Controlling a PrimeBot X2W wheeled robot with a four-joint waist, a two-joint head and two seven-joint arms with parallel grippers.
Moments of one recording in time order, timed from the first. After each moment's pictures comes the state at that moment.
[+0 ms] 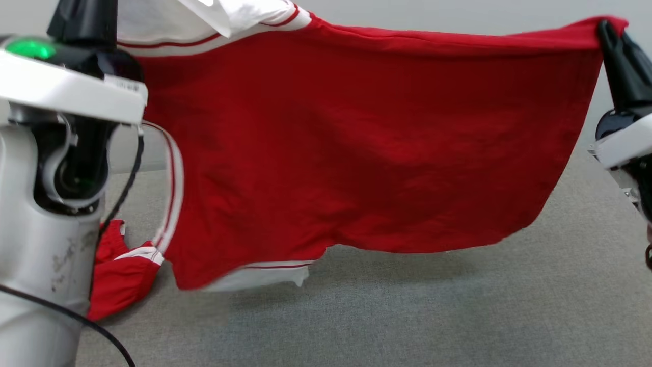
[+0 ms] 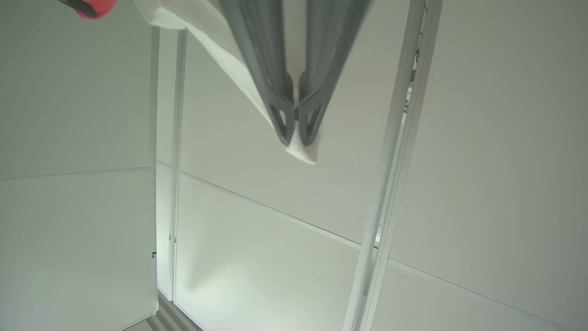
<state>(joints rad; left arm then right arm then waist) -0.72 0.27 -0.18 0.02 -0.82 -0.02 0.00 -0.60 -0.30 0.06 0.16 0.55 0.13 0.12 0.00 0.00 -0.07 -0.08</state>
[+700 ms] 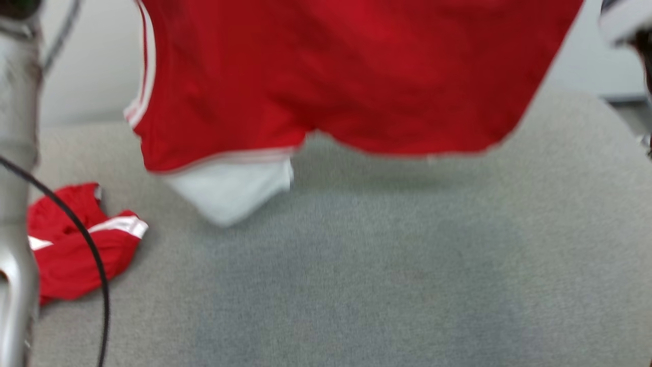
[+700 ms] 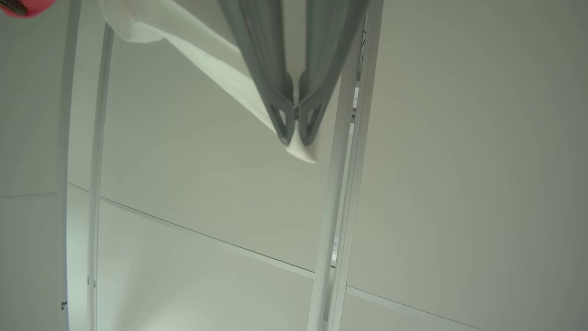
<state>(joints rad) -1.25 0.27 -0.25 0.54 -0.75 -0.07 0.02 -1.02 -0.30 0.19 0.44 0.51 0.13 0.11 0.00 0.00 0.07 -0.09</state>
